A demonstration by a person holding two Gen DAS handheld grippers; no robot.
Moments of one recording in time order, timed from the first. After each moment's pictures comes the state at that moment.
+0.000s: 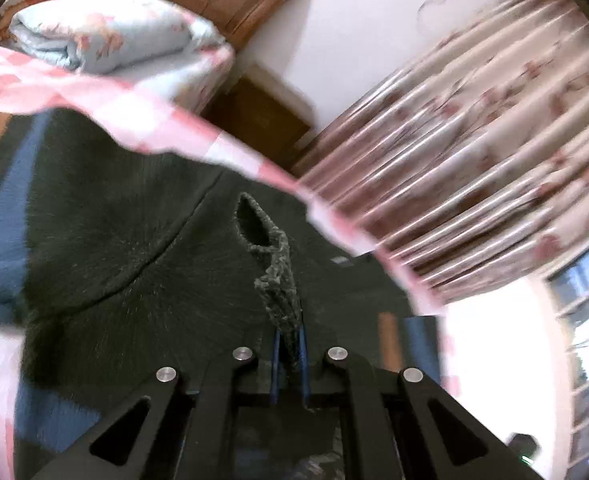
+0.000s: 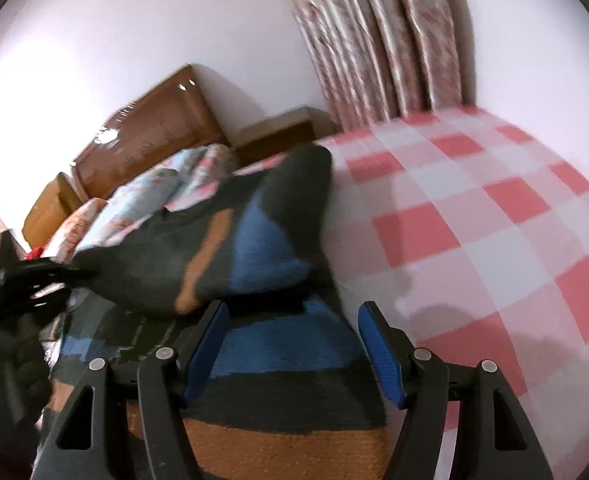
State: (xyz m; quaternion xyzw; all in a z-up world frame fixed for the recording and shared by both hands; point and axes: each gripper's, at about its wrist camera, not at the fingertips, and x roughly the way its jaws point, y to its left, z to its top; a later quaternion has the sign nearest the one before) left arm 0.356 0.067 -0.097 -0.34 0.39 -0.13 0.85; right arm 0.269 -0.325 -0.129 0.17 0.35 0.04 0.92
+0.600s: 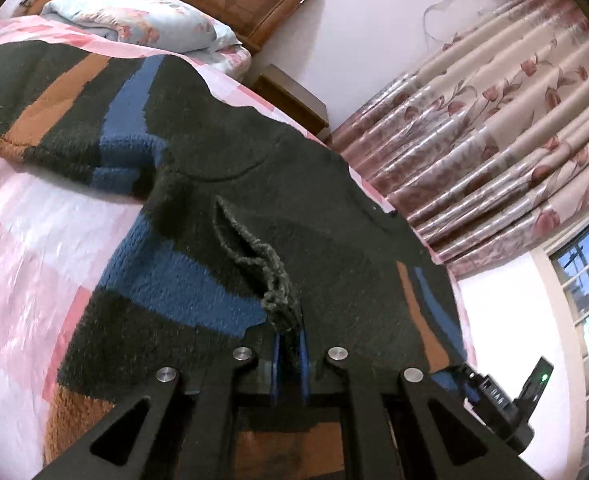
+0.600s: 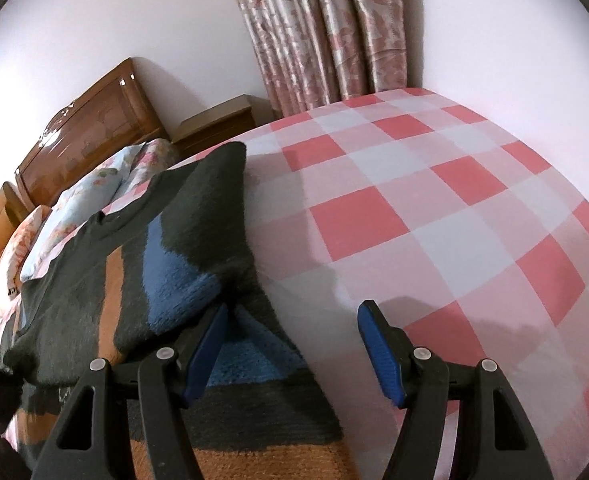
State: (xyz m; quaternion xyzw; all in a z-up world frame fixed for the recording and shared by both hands) left arm 0.279 0.086 -0.134 -0.32 0.40 -0.10 0.85; right arm 0.279 -0.337 -0.137 0.17 0.38 -0.06 0.91
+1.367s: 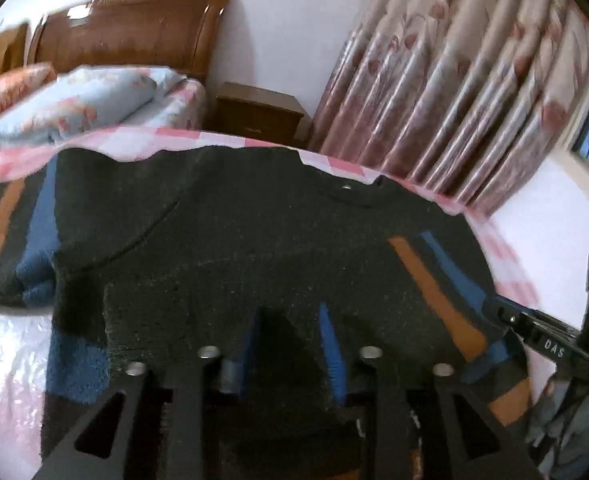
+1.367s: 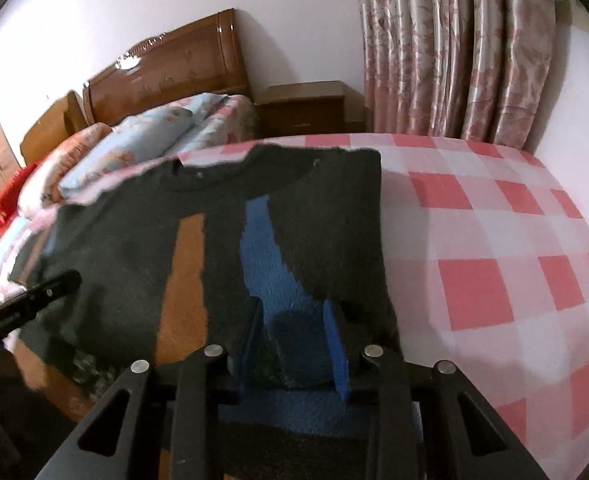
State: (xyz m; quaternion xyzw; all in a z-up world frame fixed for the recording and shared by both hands) left arm 0.315 0.017 -0.116 -0.14 0.40 -0.12 0.90; right arm 0.324 -0.289 -0.115 0.05 0.39 0.09 0.91
